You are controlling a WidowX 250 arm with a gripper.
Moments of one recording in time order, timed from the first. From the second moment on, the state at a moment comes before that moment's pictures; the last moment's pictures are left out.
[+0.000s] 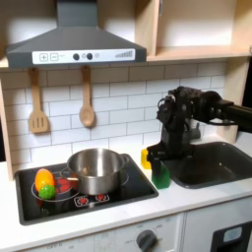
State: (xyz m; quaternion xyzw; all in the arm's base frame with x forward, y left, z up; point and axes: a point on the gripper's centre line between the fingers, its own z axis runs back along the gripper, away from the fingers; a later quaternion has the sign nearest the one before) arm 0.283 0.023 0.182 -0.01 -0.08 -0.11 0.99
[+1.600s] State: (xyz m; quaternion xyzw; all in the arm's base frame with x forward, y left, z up) arm 0.326 0.016 0.149 0.01 -0.07 -0.05 1.00
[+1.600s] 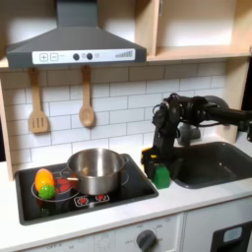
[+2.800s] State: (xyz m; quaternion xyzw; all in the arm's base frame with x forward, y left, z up) arm 0.319 0.028 0.135 -0.02 -0.04 -0.04 1.00
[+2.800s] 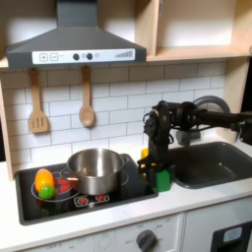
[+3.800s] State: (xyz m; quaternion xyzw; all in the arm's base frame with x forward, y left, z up) arm 0.335 0.034 0.165 -0.05 -0.08 -0.06 0.99
